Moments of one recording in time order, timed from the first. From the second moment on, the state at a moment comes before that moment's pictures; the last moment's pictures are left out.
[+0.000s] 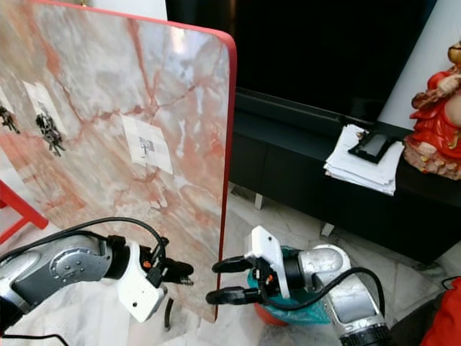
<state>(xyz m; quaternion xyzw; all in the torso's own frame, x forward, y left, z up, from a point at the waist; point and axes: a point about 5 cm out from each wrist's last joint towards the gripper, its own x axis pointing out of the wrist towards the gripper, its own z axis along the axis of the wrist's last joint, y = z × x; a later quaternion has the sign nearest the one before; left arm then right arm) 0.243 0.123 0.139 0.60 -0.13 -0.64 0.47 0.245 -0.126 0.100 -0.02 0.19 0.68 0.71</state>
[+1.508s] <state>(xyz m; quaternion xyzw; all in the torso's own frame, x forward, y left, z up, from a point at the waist) 0.254 0.087 0.156 0.59 -0.20 -0.65 0.44 0.245 -0.128 0.104 -0.04 0.21 0.66 0.72</state>
